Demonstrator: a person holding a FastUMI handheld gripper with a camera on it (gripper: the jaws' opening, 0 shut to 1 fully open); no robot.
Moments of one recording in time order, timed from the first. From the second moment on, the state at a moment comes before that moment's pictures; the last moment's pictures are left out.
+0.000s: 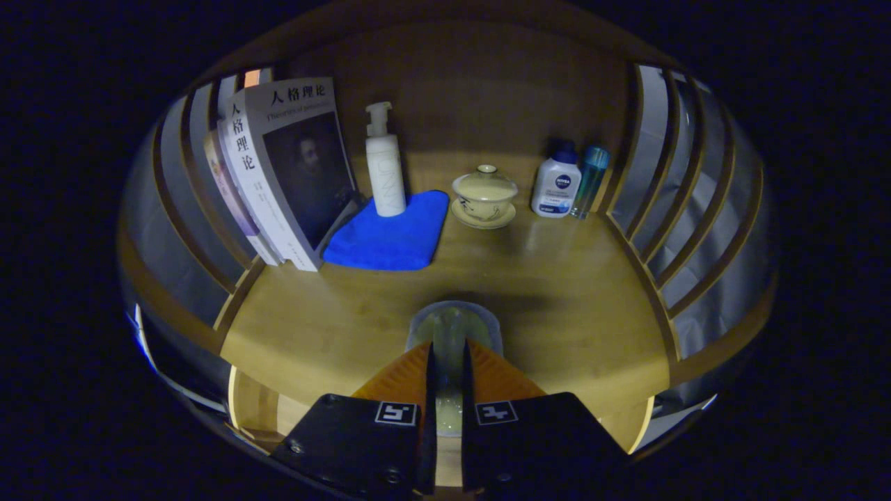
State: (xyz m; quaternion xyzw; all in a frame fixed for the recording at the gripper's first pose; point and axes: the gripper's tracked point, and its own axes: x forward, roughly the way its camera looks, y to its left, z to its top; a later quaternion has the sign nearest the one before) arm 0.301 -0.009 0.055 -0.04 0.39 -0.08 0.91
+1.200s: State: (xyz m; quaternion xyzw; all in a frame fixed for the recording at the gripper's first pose) arm 0.290 0.005 0.056 -0.06 0.29 -0.06 0.95
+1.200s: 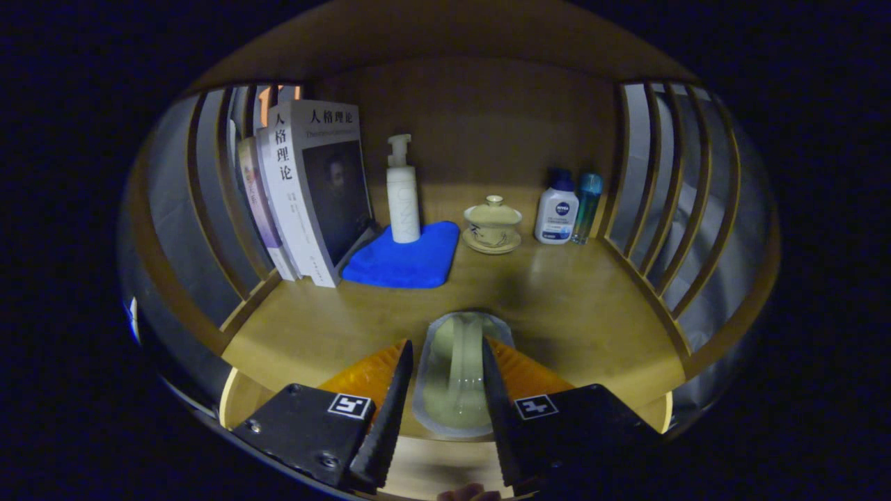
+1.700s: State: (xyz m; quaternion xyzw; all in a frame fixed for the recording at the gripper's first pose) arm 0.292 -0.001 0.066 -0.08 0.27 -0.08 0.96
